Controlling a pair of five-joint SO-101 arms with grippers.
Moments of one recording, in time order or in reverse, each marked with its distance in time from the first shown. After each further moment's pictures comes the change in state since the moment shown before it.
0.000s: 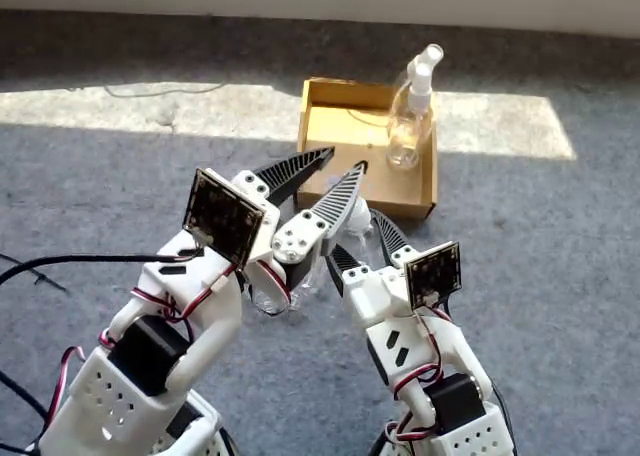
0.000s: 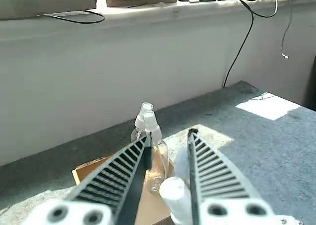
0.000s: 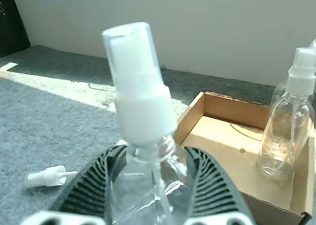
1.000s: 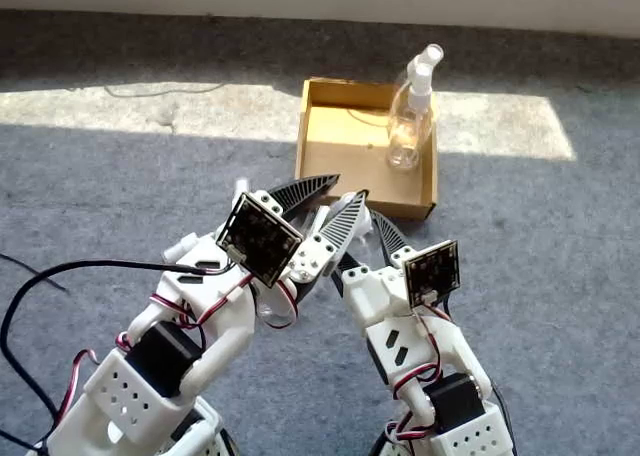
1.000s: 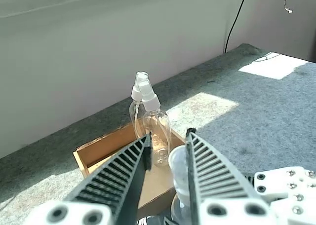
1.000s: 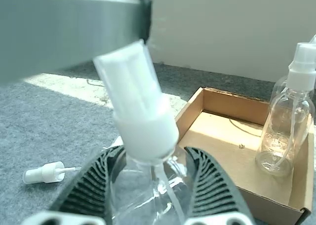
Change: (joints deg) left arm 3.3 -0.3 9.1 -0.4 -5.9; right arm 0.0 0.1 0.1 0.1 0.0
